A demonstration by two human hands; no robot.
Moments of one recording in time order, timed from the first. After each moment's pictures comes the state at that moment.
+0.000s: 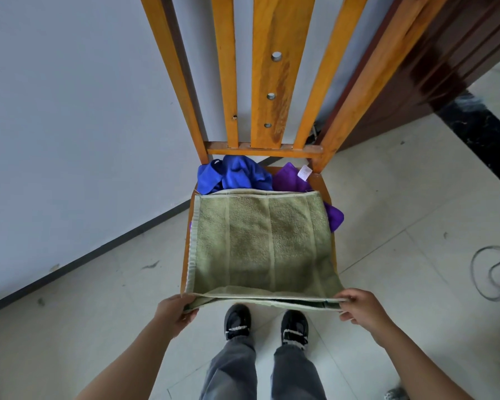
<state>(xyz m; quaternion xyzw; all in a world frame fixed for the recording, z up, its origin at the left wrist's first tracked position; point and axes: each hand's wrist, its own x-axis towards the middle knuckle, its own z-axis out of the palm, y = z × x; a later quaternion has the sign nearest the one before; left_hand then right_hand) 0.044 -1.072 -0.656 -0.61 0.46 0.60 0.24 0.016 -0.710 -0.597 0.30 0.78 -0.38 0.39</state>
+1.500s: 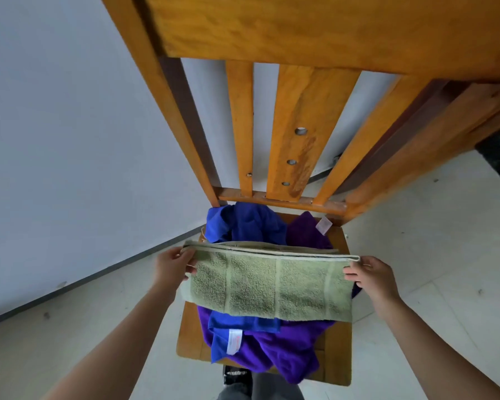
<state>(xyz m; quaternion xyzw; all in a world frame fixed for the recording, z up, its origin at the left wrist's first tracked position) -0.133 -1.085 -0.616 -0.45 0.70 0.55 0.11 -0.176 -0.723 -0.620 0.32 0.77 -0.50 0.22</state>
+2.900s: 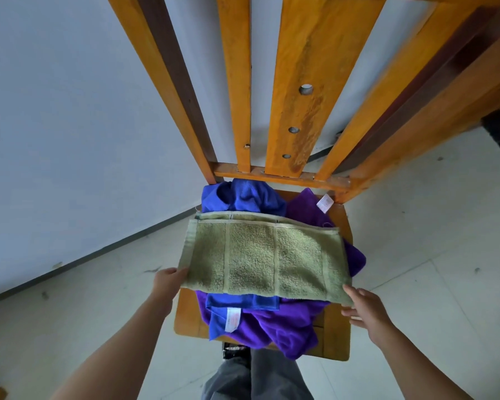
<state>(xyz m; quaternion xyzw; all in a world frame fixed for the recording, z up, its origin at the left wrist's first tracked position) -0.078 -1.081 -0.669 -0.54 0.65 0.49 0.20 -0.100 -0.712 -0.659 0.45 0.70 -0.43 0.34</state>
